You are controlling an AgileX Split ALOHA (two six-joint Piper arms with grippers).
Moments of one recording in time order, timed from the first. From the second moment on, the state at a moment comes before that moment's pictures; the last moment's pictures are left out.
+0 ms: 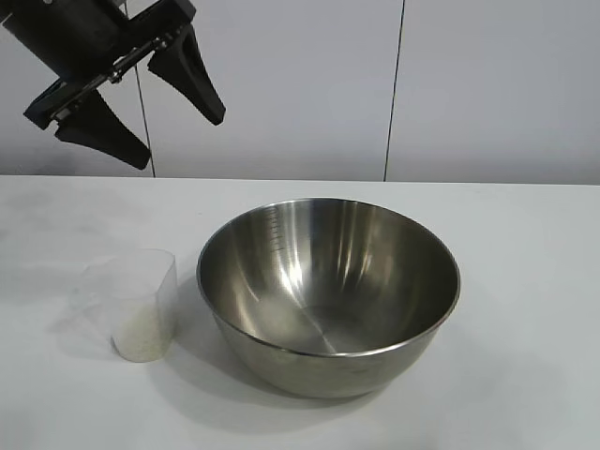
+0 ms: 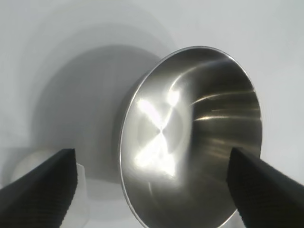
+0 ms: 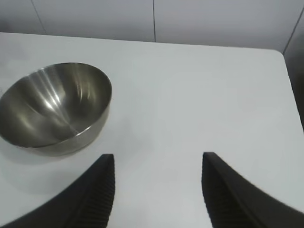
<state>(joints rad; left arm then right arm) -0.28 1.79 -1.38 -0.68 0.92 0.27 -0.01 0.05 -0.64 0.06 1.13 -0.08</state>
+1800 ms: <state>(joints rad) -0.28 1.79 -1.38 -0.26 1.13 0.09 -0.01 0.02 -0.48 0.00 1.07 -0.02</state>
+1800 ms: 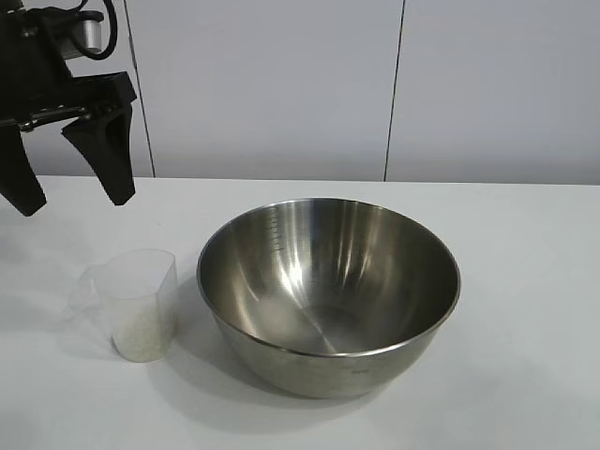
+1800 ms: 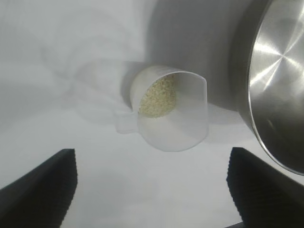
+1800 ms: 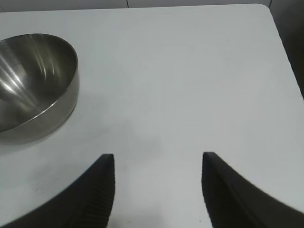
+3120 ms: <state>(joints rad) -0.28 1.17 -1.24 0.10 1.09 -0.15 -0.01 0.02 -0.48 0.00 1.07 -0.02</state>
